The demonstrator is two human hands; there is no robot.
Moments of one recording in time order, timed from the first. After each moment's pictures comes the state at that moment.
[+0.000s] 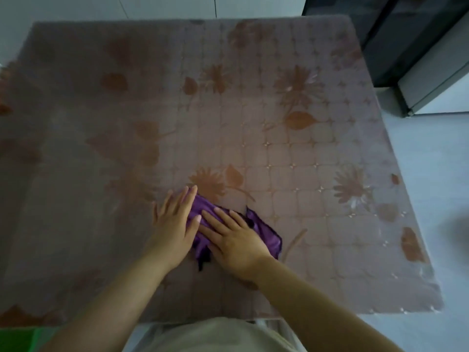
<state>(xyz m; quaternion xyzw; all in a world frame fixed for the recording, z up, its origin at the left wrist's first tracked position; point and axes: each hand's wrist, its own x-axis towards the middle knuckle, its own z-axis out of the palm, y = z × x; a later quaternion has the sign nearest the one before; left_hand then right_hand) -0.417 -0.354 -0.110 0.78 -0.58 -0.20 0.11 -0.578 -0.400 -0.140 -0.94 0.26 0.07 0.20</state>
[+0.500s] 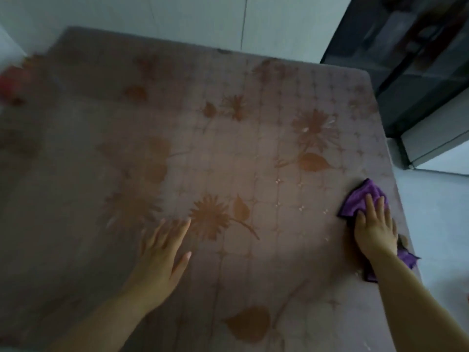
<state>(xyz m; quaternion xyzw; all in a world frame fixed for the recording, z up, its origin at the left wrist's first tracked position) -0.403 -0.337 -0.123 0.80 -0.56 -0.19 0.10 -0.754 -0.588 -0.147 -0.70 0.70 0.01 0.14</state>
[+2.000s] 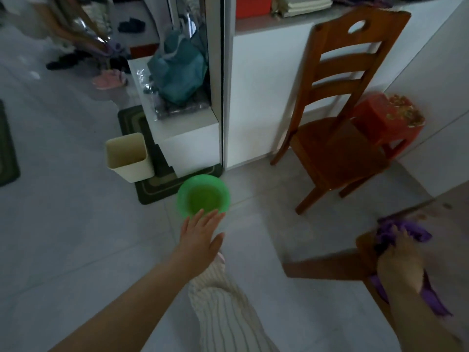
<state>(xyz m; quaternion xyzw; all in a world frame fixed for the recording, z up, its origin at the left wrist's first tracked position) -0.049 0.302 -0.137 0.96 -0.10 -0.14 0.24 -0.100 -0.082 -0.150 -0.91 0.36 -0.06 0.21</state>
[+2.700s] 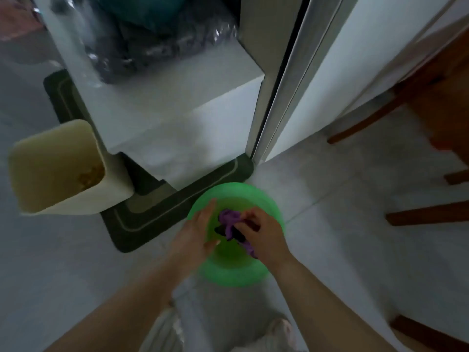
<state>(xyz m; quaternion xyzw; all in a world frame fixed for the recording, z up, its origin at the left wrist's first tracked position) 0.324 0.464 -0.578 0.91 -0.11 -0.29 0.29 0.294 0.297 -0.573 -0.79 0.19 0.17 0.55</state>
